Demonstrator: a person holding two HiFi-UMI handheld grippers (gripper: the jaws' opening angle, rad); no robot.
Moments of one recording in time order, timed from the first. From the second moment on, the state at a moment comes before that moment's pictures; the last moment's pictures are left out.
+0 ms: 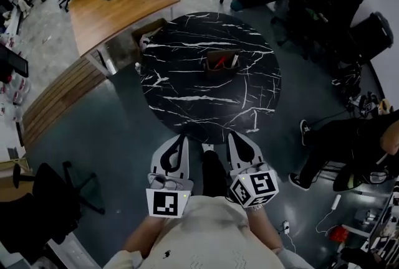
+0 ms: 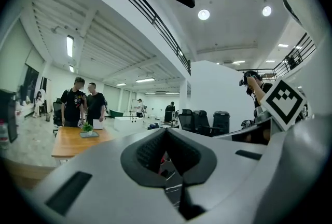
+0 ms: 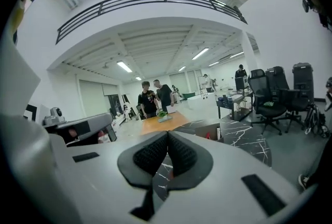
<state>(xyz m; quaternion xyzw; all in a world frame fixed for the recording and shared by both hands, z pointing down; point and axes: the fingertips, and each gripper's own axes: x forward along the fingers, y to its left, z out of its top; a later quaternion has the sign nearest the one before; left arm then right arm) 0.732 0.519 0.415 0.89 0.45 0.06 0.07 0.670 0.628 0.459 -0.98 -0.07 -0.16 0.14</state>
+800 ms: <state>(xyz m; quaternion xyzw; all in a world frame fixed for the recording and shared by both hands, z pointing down) 0.883 0.681 0.491 0.92 0.35 0.15 -0.01 0.895 0.835 0.620 -0.94 -0.04 -0.31 0.16</state>
